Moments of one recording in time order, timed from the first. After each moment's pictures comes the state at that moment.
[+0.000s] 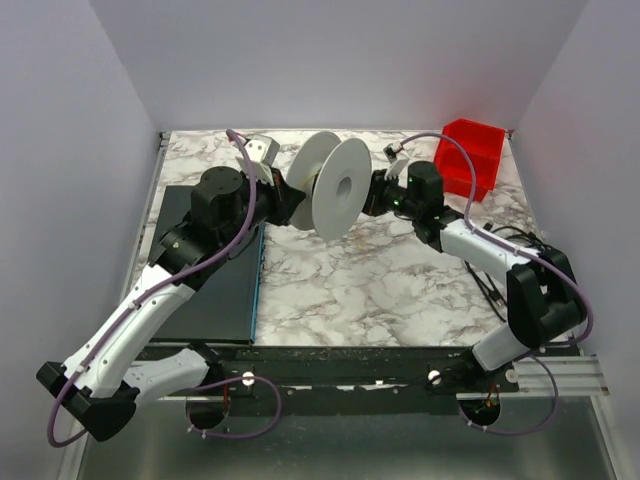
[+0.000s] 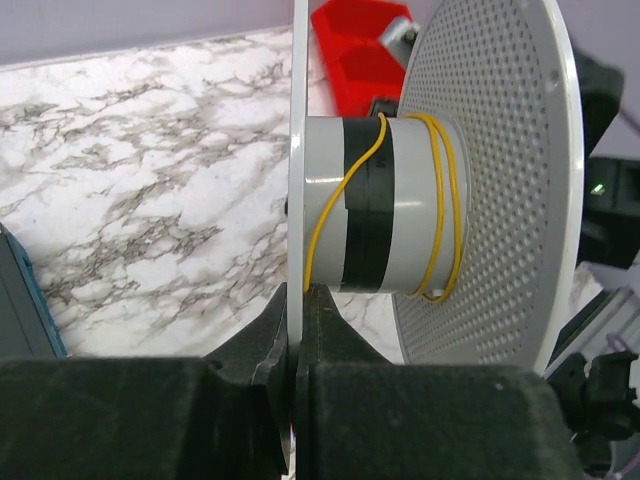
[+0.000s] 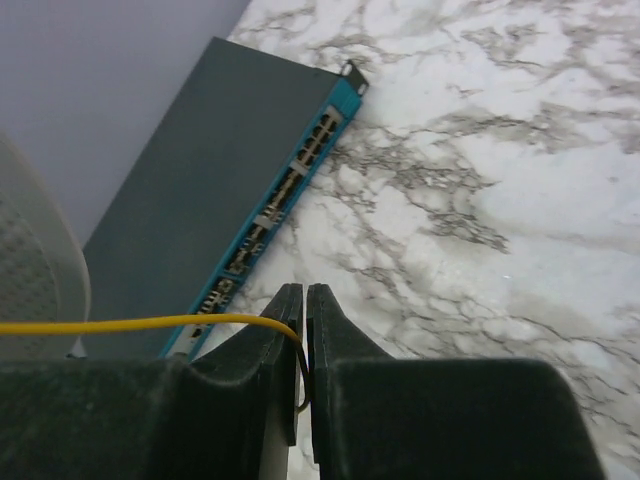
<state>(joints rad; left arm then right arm) -0.63 1.04 1.23 -0.41 0.06 -0.32 0.44 1.55 1.01 0.26 -0.42 0.42</state>
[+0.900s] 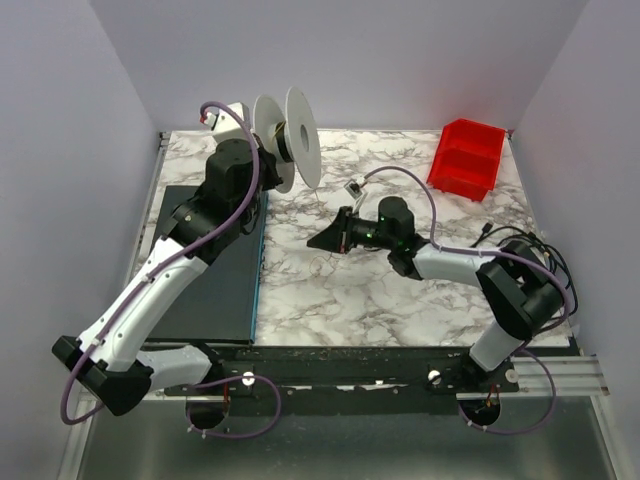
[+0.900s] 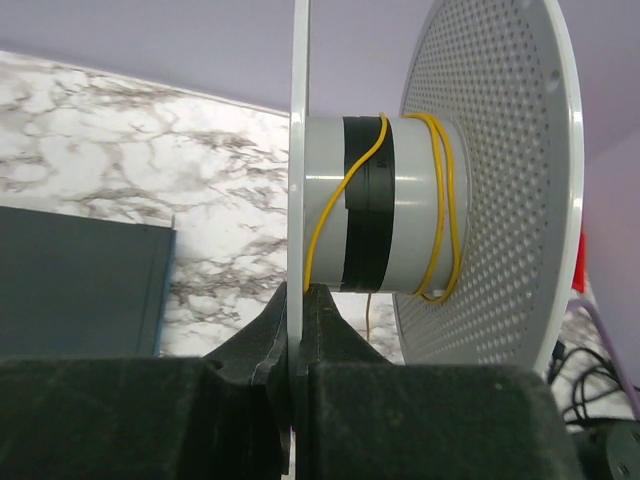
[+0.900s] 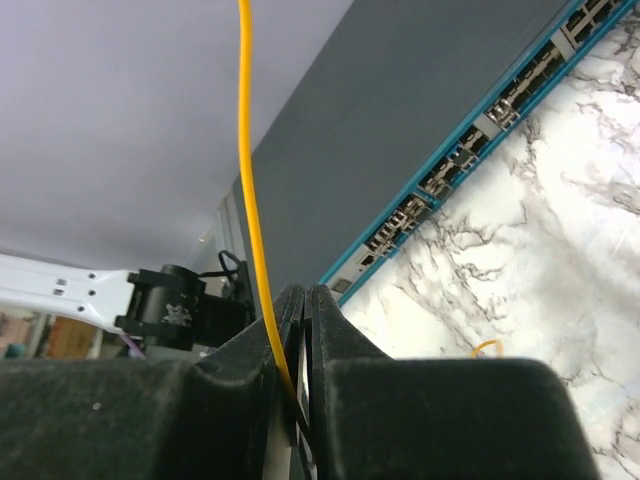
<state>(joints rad) -0.63 1.17 1.41 -0.45 -0.45 -0.51 0.66 1.67 0.81 0.75 -0.64 0.77</state>
